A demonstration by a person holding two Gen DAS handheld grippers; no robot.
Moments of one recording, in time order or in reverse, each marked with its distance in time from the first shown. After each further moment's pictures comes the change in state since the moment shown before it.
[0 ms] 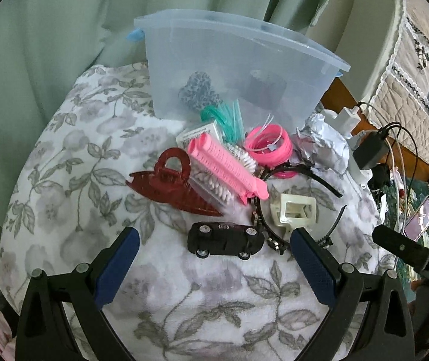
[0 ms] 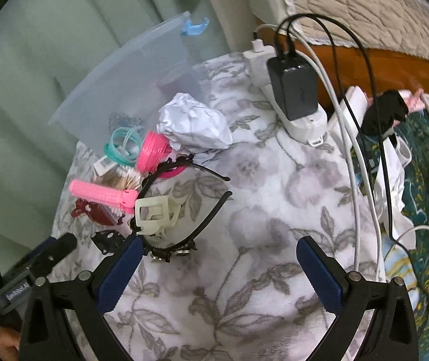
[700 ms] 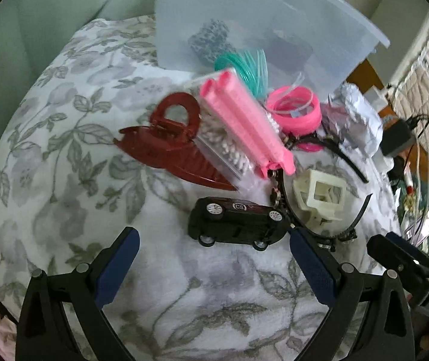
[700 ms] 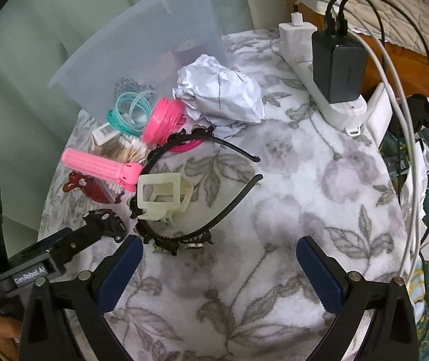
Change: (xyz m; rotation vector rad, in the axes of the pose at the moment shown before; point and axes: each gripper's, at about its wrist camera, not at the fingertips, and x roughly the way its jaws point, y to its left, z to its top) left arm 0.053 0.006 -0.005 -0.064 0.176 0.001; right arm 0.039 0.025 -0.003 -0.111 0.089 -0.003
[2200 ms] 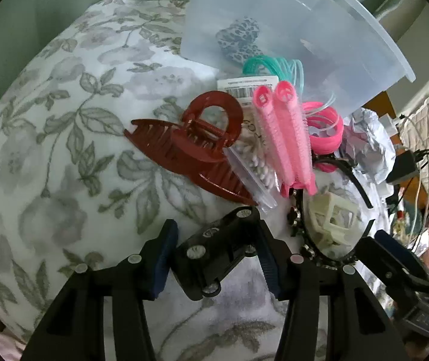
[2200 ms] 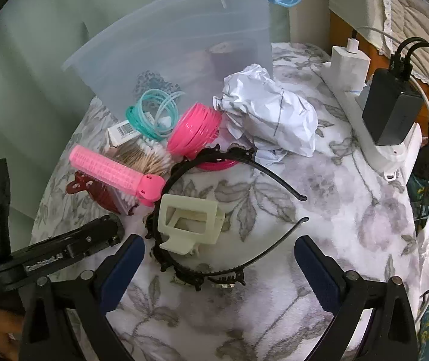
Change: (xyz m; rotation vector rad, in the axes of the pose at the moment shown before) left arm 0.007 0.020 0.009 -0.146 0.006 -0.088; right arm 0.022 0.034 0.022 -0.137 -0.019 0.003
